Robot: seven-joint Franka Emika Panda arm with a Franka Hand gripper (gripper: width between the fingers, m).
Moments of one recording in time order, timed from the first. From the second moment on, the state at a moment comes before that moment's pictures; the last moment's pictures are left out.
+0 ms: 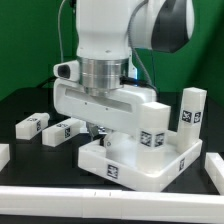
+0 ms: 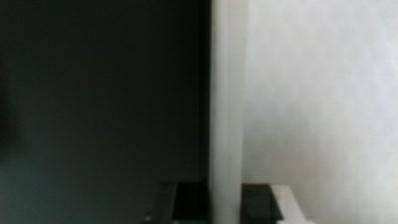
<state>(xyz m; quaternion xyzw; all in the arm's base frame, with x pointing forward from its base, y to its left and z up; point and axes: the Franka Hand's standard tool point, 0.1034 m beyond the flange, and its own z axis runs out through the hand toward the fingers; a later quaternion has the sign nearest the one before) 0.513 -0.050 0.023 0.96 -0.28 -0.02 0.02</state>
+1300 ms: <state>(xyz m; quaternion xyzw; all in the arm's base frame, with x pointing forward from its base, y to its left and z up) 0.534 -0.035 0.016 1.00 0.08 -0.02 0.03</state>
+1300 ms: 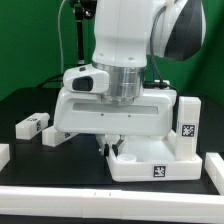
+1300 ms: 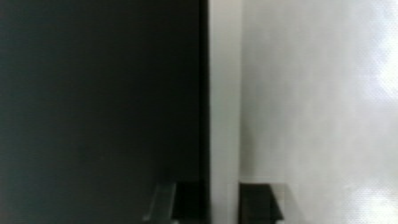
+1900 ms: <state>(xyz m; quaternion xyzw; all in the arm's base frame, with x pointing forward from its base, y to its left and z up) 0.543 -0.026 0.019 0.97 0.24 -0.02 0.05</state>
